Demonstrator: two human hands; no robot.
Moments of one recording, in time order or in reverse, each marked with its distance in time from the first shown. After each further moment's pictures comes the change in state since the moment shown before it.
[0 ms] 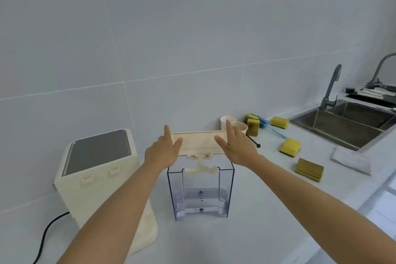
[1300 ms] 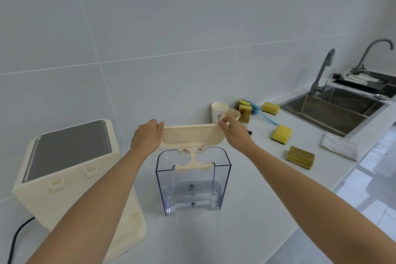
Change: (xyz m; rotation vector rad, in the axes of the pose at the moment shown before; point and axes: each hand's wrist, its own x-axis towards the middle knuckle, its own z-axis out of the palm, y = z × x) left_hand 0.059 -0.019 0.021 -0.279 0.116 0.012; right_hand 0.039 0.016 0.013 0.463 0.066 0.160
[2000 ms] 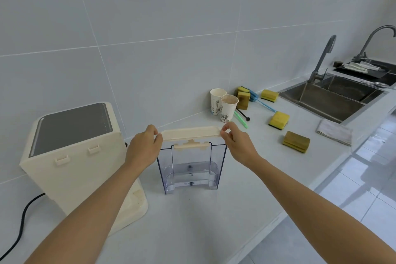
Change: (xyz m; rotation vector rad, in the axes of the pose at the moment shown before) left_hand -0.071 -0.025 0.013 0.030 0.023 0.098; right_hand -0.064 0.035 0.013 -0.083 -0.045 -0.054
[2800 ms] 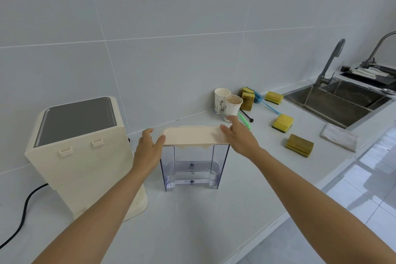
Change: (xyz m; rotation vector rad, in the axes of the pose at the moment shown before) left_hand -0.025 0.014 0.004 -0.426 -0.053 -0.355; right_hand 0.020 -0.004 -0.005 -0.138 -0.044 0.048
